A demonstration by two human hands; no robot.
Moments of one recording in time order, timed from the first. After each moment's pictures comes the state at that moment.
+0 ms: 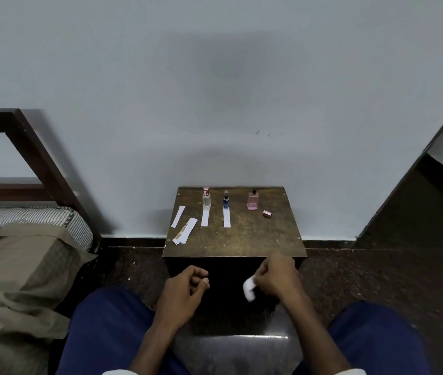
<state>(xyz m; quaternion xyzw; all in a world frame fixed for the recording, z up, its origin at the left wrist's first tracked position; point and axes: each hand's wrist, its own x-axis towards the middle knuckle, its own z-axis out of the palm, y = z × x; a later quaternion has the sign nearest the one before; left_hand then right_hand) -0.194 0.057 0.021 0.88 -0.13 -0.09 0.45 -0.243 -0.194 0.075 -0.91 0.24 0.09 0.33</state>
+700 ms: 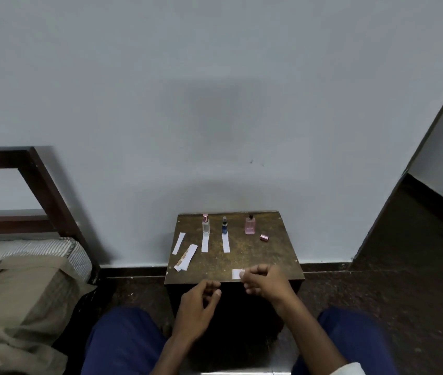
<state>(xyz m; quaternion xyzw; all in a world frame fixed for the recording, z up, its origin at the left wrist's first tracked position) -0.181 0.030 0.025 0.85 -0.16 -0.07 0.49 -0.227 -0.184 0.088 -0.67 0.25 0.01 0.70</state>
